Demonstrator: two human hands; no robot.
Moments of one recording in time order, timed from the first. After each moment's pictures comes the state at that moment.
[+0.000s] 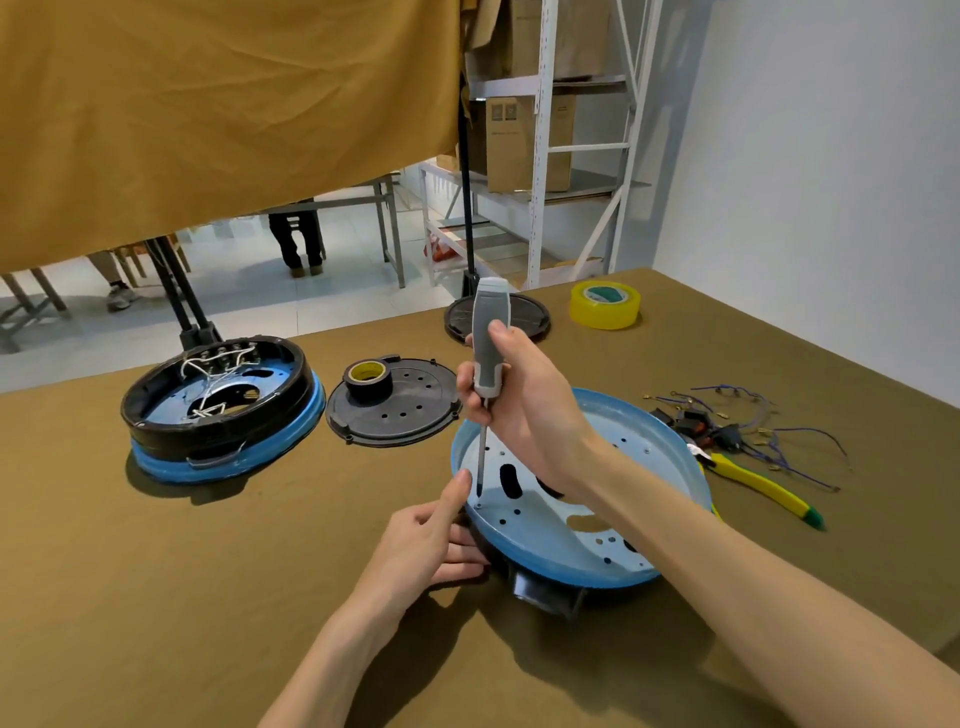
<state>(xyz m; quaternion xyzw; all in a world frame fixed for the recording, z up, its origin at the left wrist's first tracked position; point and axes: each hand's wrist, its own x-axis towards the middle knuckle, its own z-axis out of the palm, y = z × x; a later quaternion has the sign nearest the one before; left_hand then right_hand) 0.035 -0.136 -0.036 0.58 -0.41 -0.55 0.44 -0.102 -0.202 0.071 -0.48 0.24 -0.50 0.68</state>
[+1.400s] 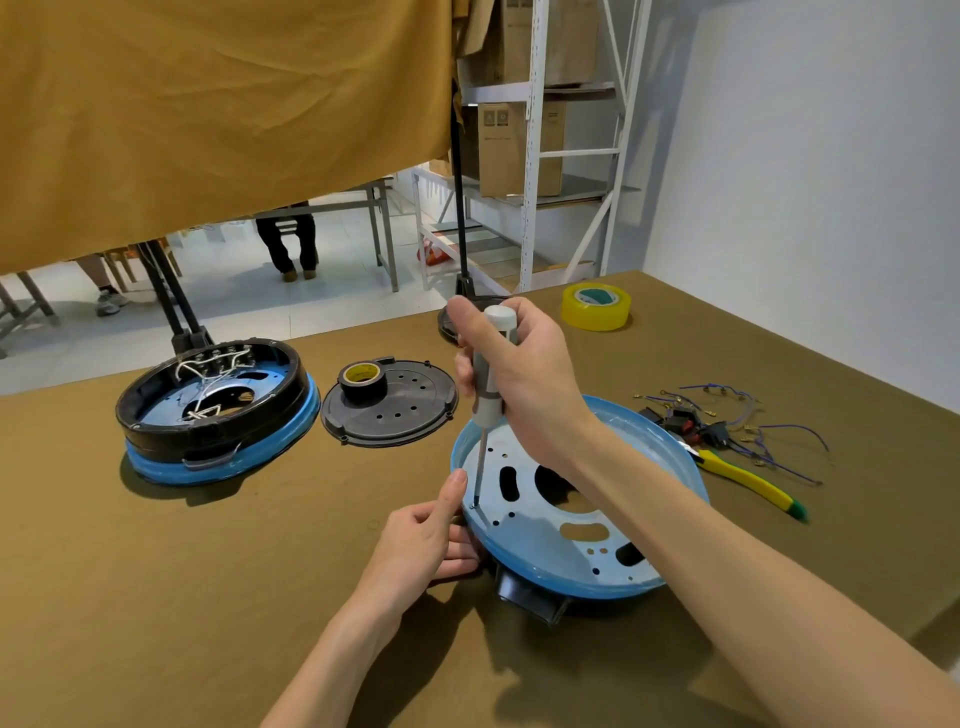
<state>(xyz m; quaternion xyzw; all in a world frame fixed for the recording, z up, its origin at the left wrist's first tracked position) 0.032 -0.135 -0.040 0.59 -0.43 -0.52 0.44 -0.100 -0.187 0.100 -0.56 0.26 -0.57 0.54</state>
